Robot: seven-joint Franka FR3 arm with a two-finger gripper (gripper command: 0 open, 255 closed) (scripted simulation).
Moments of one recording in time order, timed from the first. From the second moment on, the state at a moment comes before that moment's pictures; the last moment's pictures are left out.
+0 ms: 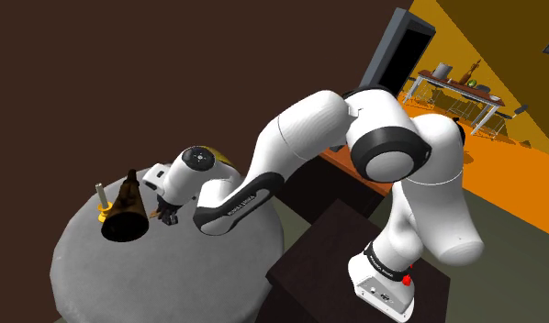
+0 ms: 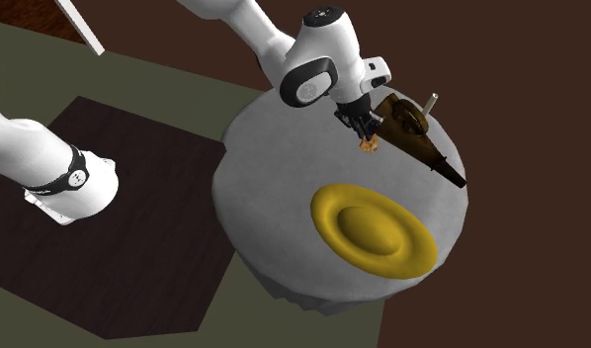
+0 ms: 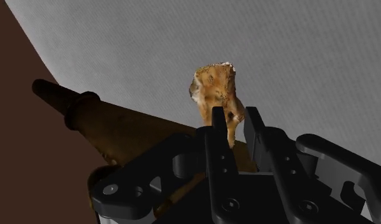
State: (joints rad) arm 0.80 0.69 -0.23 -1.89 -0.16 2.96 -0.50
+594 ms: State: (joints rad) arm 0.80 0.59 -0.23 -1.91 -0.16 2.88 -0.52
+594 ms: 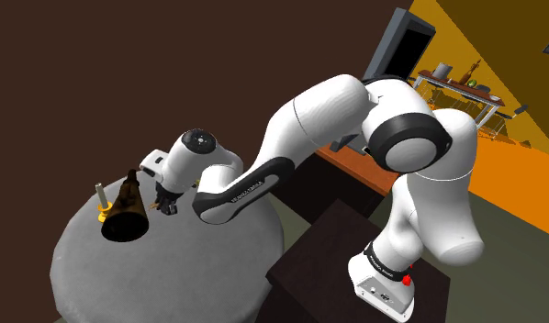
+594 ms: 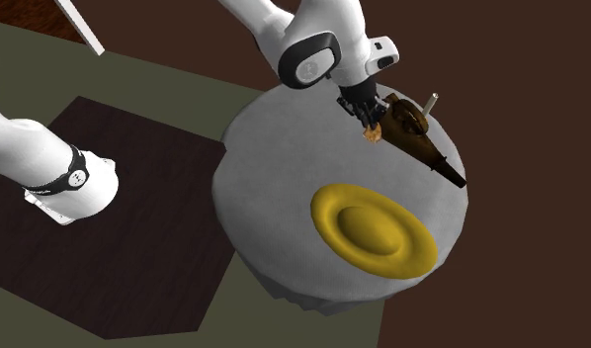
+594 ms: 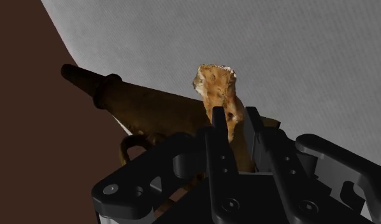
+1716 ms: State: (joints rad) arm 0.78 0.43 -0.23 -1.94 -0.16 2.75 -0.58
